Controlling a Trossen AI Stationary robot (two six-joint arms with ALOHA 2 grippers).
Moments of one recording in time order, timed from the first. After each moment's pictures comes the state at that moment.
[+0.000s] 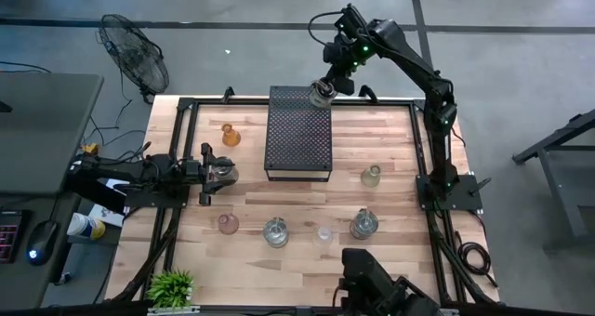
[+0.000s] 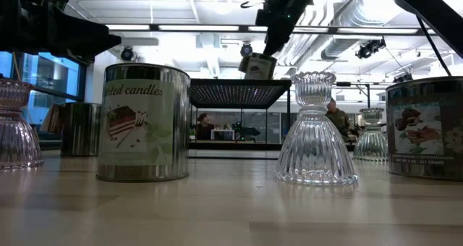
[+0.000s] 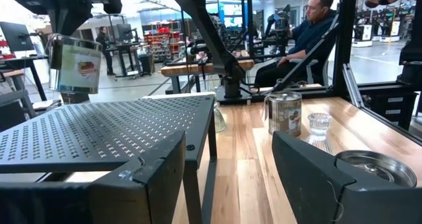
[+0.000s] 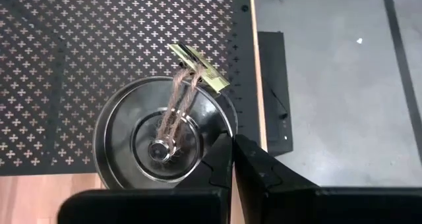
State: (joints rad) left arm -0.14 0.03 0.01 0.10 -0.22 0.11; right arm -0.77 2.06 2.34 -1.30 -0.33 -0.66
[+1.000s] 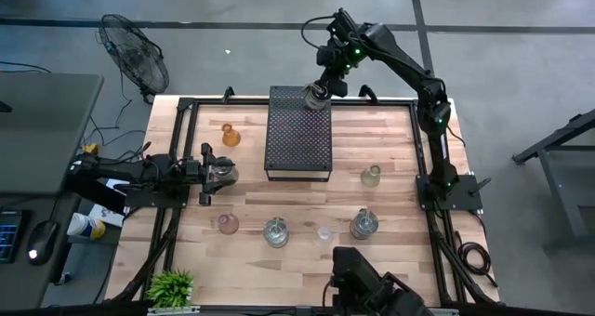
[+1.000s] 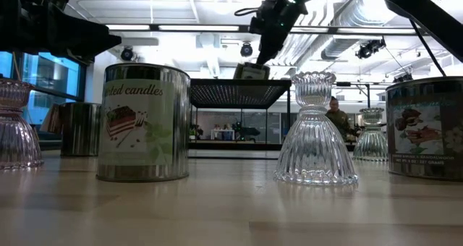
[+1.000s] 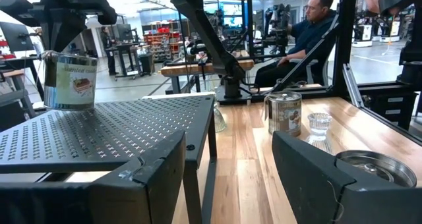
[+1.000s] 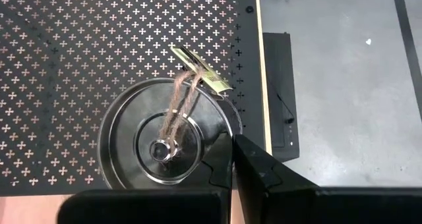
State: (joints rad) left arm -0.14 0.03 0.01 0.10 -0.22 0.11; right arm -0.76 2.11 2.34 -1.25 -0.34 -0.65
